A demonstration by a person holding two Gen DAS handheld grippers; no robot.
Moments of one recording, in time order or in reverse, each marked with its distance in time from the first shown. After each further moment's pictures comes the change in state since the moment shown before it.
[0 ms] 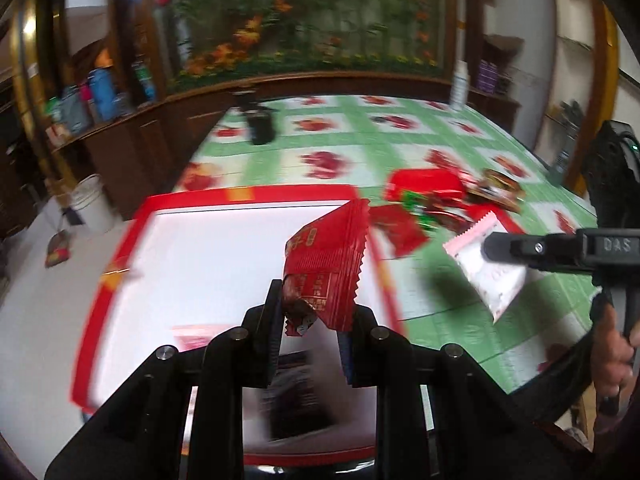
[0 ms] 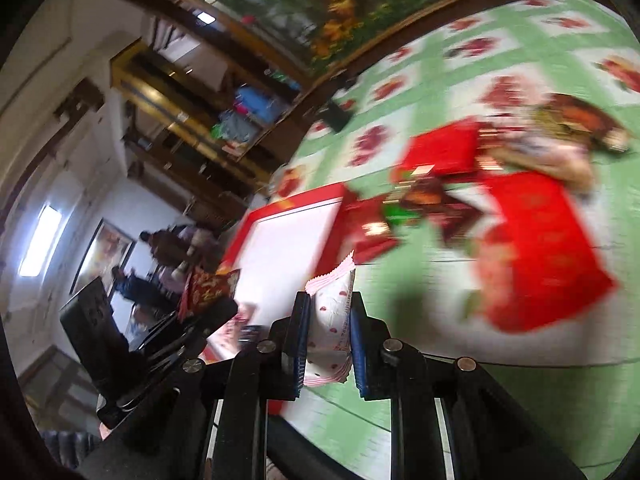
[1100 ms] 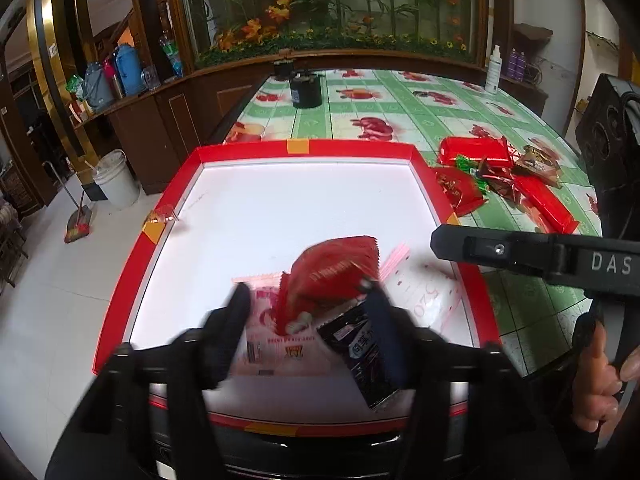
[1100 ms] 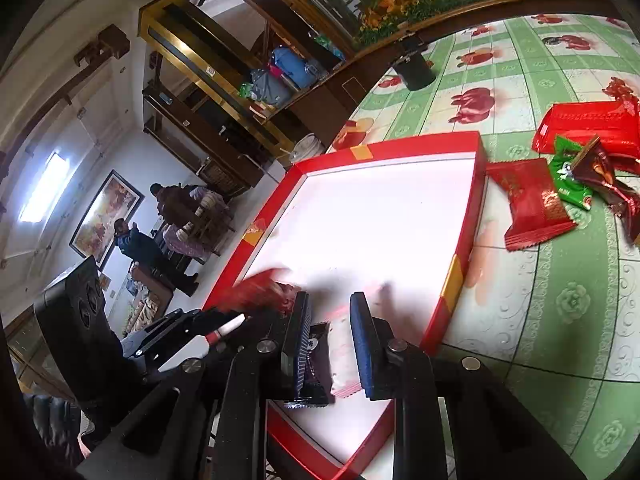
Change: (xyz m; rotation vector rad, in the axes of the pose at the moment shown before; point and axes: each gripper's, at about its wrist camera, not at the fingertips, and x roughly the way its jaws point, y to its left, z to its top) left arm 0.006 0.034 -0.031 -0.019 0.064 0.066; right arm 0.086 0.061 -0.022 -0.110 0.060 0.002
